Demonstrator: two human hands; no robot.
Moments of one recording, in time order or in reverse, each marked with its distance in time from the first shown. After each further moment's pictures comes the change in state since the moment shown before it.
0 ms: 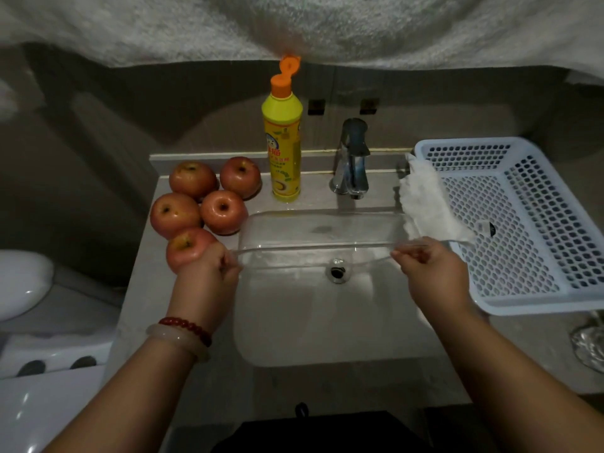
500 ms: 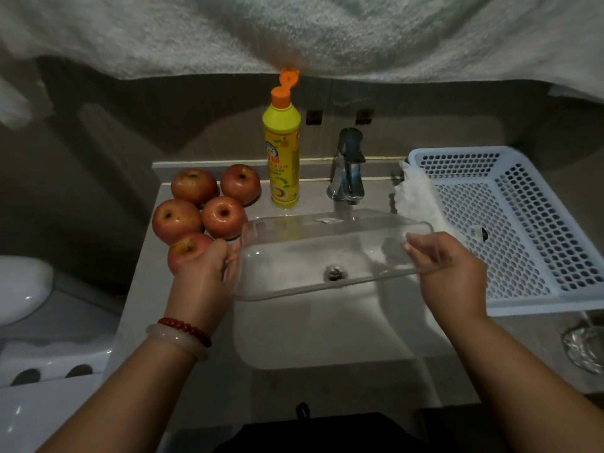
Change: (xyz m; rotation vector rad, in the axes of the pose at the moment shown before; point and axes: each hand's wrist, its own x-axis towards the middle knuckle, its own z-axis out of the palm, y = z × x) left_hand -0.001 0.018 -0.016 0.069 0.102 0.348; right_hand -0.006 0.003 -0.017 0.172 0.080 -0.187
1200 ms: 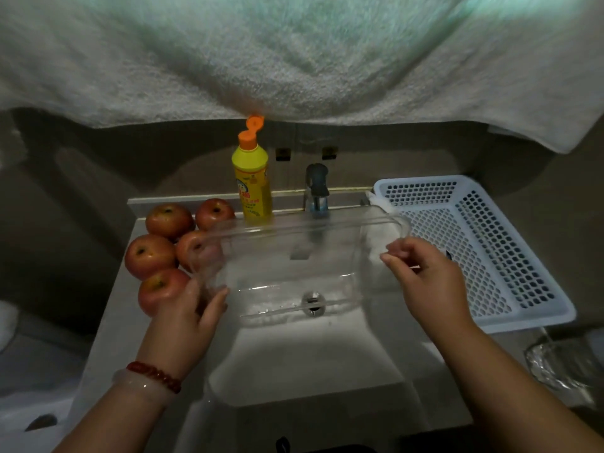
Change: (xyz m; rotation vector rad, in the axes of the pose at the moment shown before) left_hand -0.007 0.034 -0.008 -0.096 -0.062 -0.132; right_hand 0.016 -0.036 -0.033 -0.116 -0.052 -0.124
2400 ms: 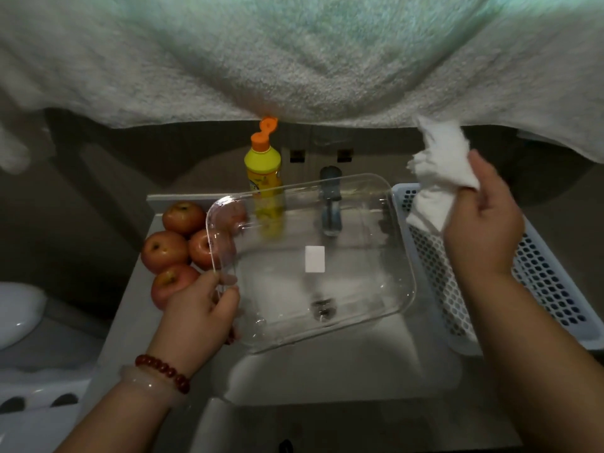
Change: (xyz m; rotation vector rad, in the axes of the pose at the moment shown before) left_hand 0.004 0.046 -0.003 -0.157 -0.012 -0.290; right_hand 0.074 -0.029 -0.019 0.227 0.369 -0.015
